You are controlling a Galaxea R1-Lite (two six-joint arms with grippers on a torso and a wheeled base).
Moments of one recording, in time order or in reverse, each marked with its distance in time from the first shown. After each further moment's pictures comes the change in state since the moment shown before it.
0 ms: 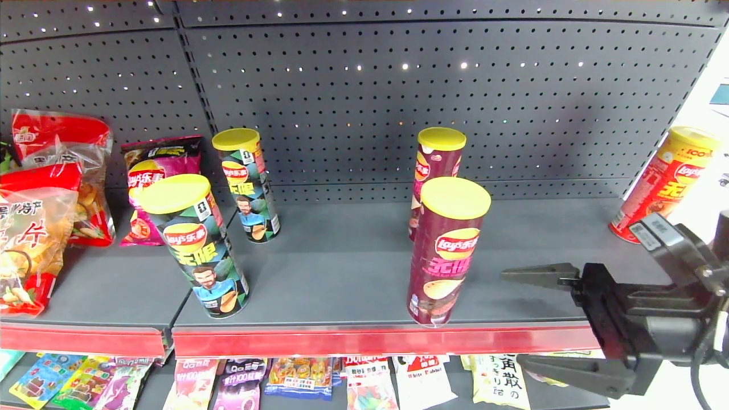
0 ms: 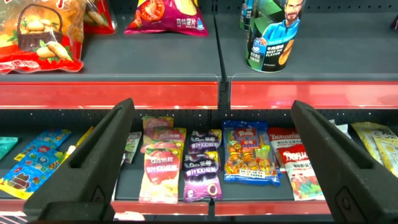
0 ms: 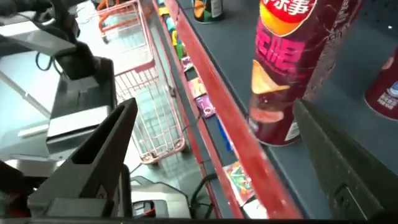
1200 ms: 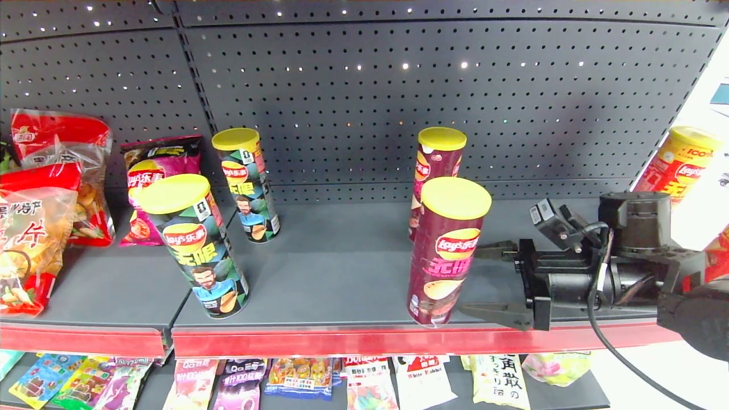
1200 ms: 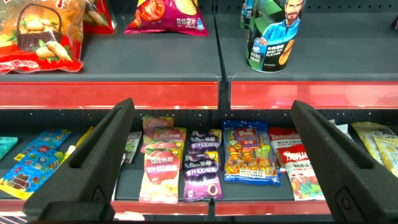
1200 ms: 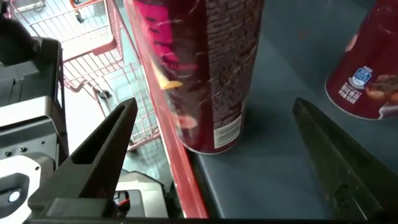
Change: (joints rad) left arm 0.000 0.000 0.000 0.000 0.000 0.000; right arm -0.015 0.316 -0.199 -0.003 -0.062 -0.114
